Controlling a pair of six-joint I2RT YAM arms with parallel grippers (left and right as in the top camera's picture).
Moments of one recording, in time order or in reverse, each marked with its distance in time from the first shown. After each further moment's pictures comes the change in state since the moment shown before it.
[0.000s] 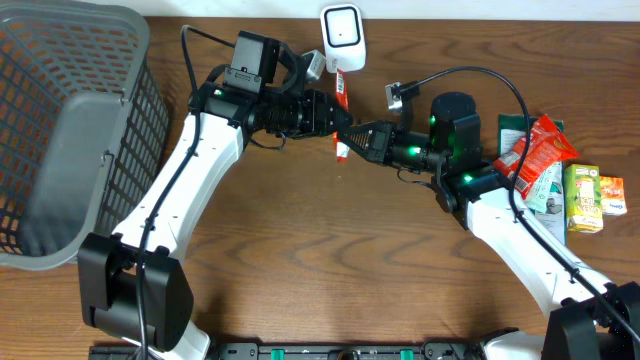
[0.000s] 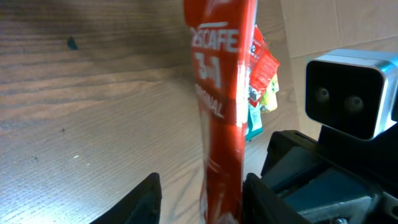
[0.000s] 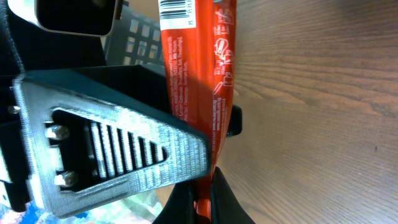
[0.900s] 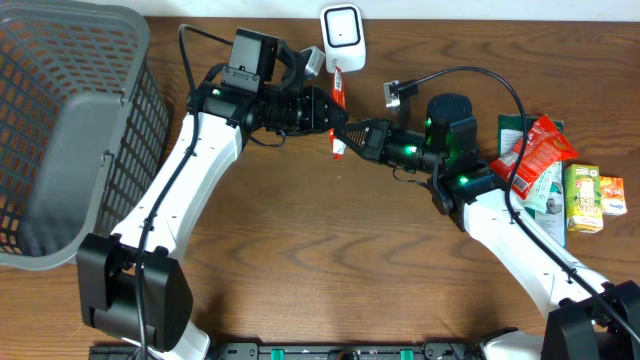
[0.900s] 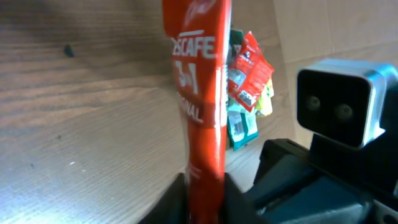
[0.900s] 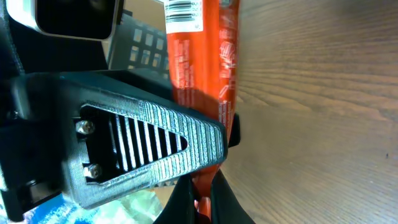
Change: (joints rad) left arm 0.003 0.000 0.000 0.023 0.013 -0.017; right arm 0.020 0.000 -0.005 0.049 0.052 0.051
